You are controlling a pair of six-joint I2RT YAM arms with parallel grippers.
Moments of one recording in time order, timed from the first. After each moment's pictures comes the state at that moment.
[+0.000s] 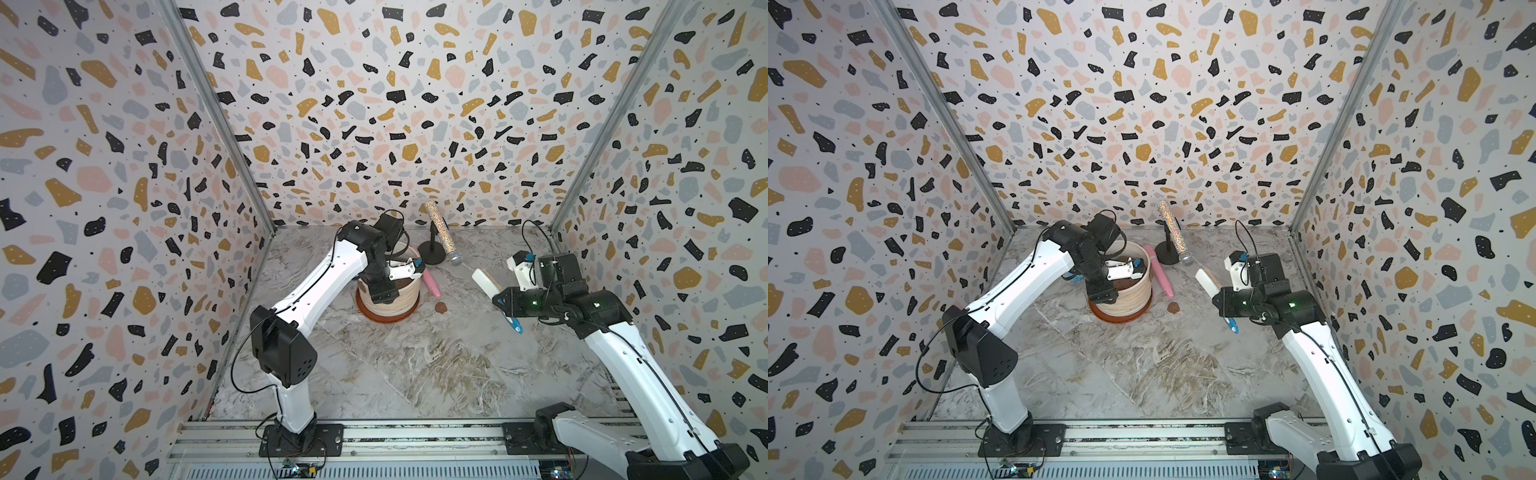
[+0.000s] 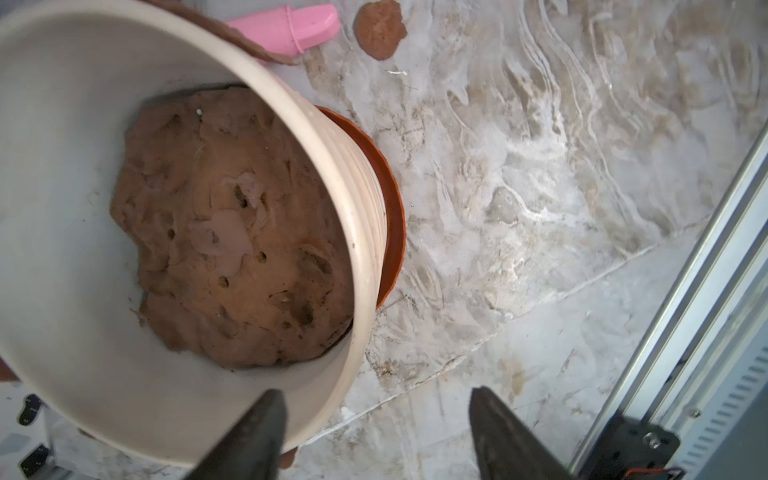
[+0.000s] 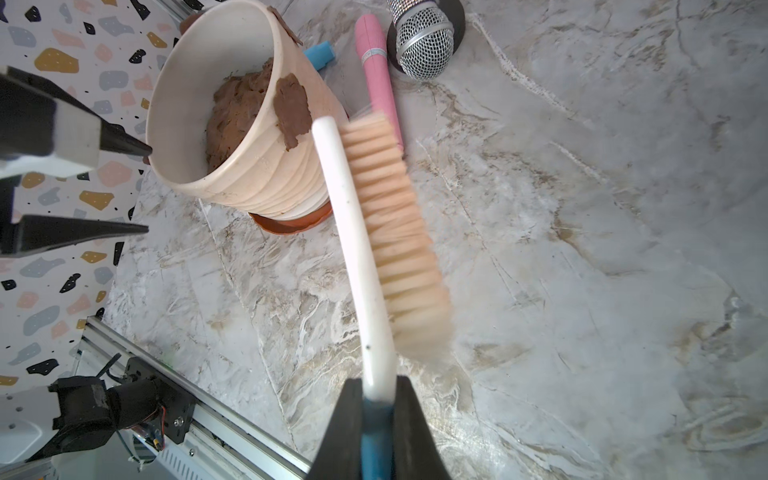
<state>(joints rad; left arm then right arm) -0.58 1.83 1.91 -1.42 0.07 0.79 0.29 1.05 1.18 -0.97 -0.34 0.25</state>
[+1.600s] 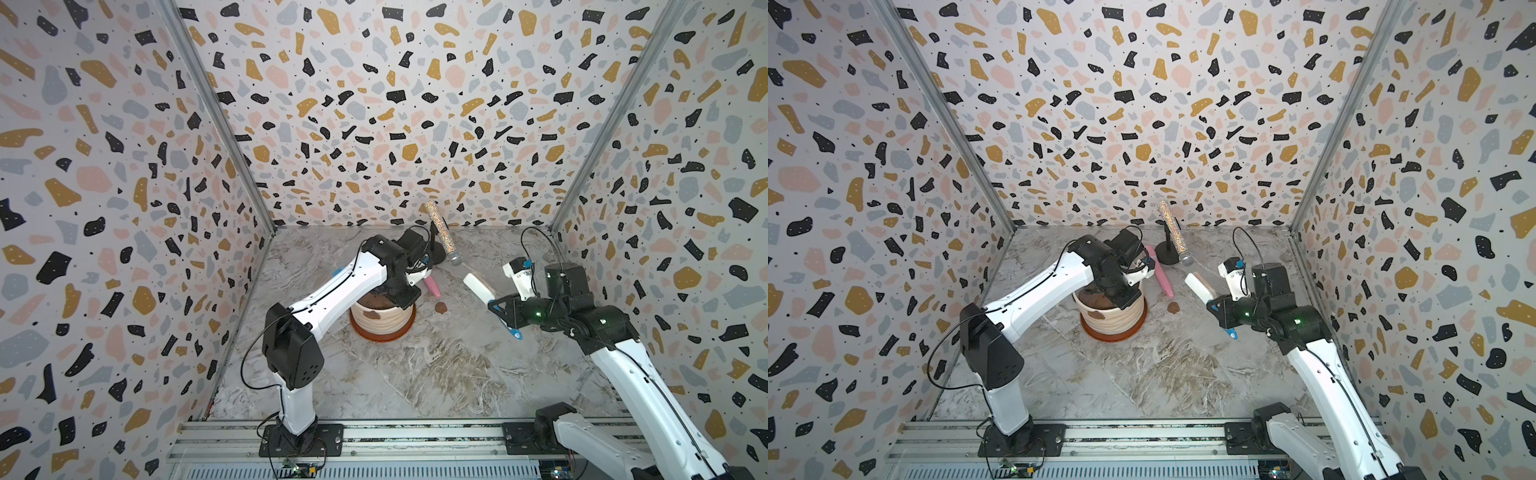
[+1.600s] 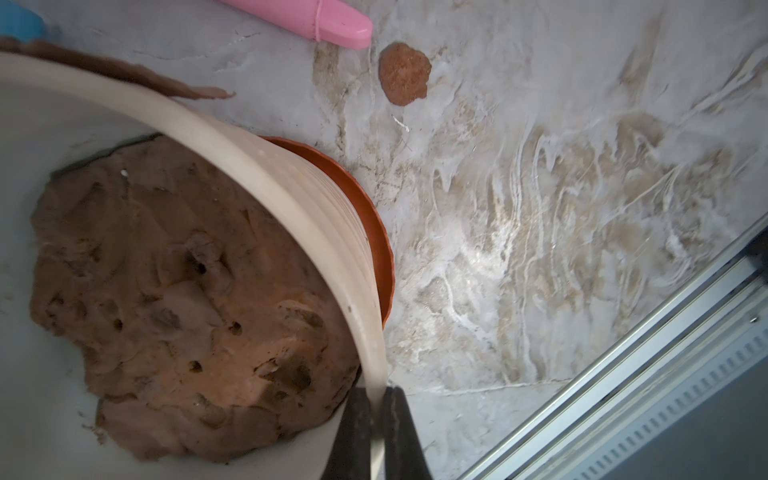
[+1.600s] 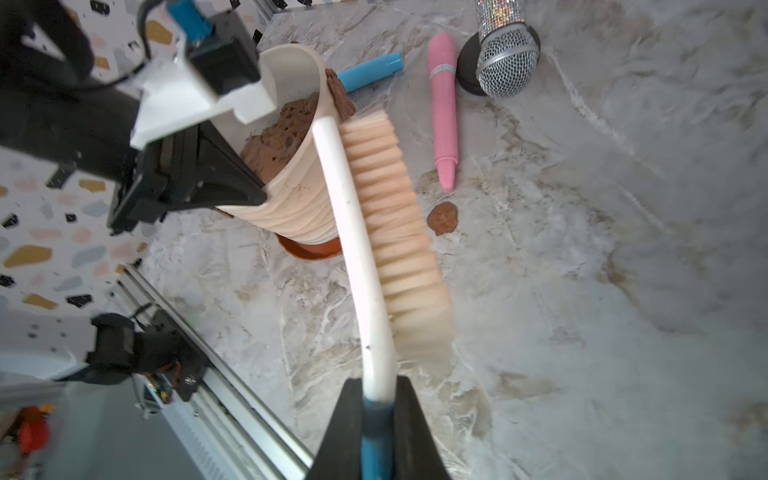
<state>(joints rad) -0.72 1.87 1.86 -1.32 0.10 0.03 0.29 0.90 1.05 -0.90 -0.46 0.05</state>
